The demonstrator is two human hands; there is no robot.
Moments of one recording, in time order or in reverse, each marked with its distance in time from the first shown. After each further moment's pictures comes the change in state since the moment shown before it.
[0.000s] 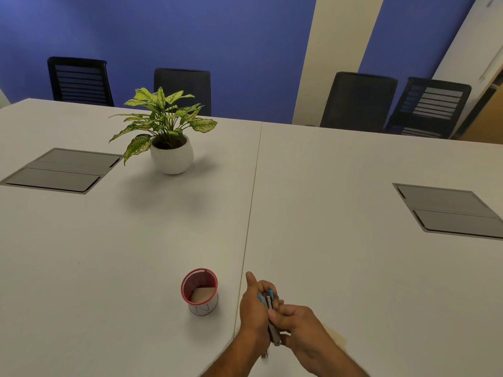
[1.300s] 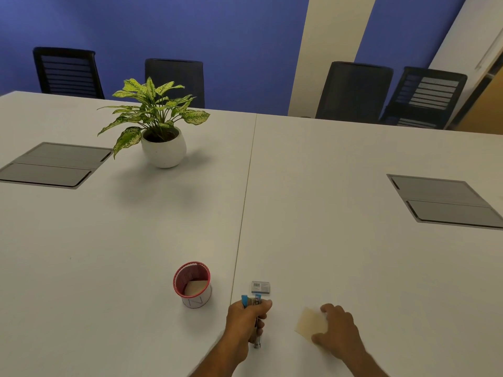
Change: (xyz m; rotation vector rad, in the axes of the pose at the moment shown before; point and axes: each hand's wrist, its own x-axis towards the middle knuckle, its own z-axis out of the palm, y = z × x) left_hand 0.006 -0.025 -0.037 0.477 0.097 -0.215; right_hand 0.044 0.070 -0.130 -1.258 0.413 0.071
